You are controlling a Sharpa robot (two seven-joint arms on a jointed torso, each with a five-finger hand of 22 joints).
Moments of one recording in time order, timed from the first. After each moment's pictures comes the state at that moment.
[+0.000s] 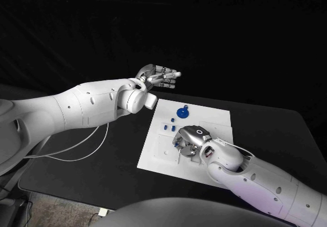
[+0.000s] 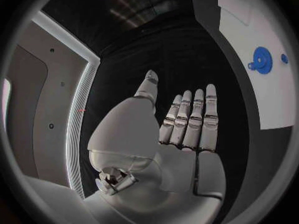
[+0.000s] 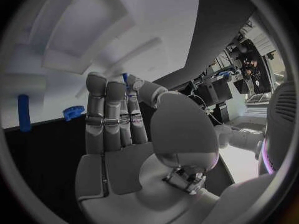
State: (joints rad) left arm 1.26 -0.60 -0.12 1.17 -0.12 -0.28 0.29; left_hand 1.34 -0.03 -0.06 0.01 0.05 0.86 0.18 0.06 0.06 0.96 0.18 0.06 0.06 0.93 0.18 0.06 0.06 0.09 0.97 0.16 0.07 0.07; right arm 0.69 -0.52 0.23 1.44 -1.97 -0.23 -0.21; right_hand 1.29 -0.13 0.71 -0.18 0.05 1.25 0.08 0.06 0.07 1.32 0.05 0.06 0.06 1.43 -0.05 0.75 0.87 0.11 1.47 -0.08 0.37 1.31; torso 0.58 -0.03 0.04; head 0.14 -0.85
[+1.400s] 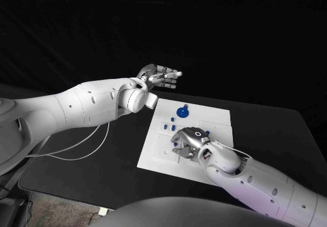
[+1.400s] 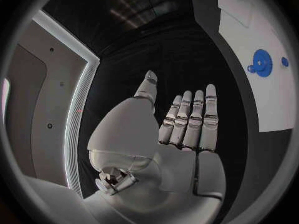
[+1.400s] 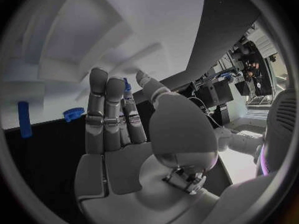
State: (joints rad) left arm 1.26 -0.60 -0.12 1.16 -0.12 -0.27 0.27; left_hand 1.34 -0.03 -0.06 0.02 0.05 0.85 0.18 0.06 0.06 0.96 0.18 0.06 0.06 0.91 0.18 0.06 0.06 0.09 0.97 0.16 0.07 0.07; right arm 0.69 -0.51 0.19 1.43 -1.98 -0.29 -0.23; right_hand 1.33 -0.21 0.34 -0.15 0.09 1.08 0.08 0.07 0.06 1.02 0.11 0.07 0.06 1.41 0.00 0.74 0.80 0.17 1.47 -0.03 0.24 1.21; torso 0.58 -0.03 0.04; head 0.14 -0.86
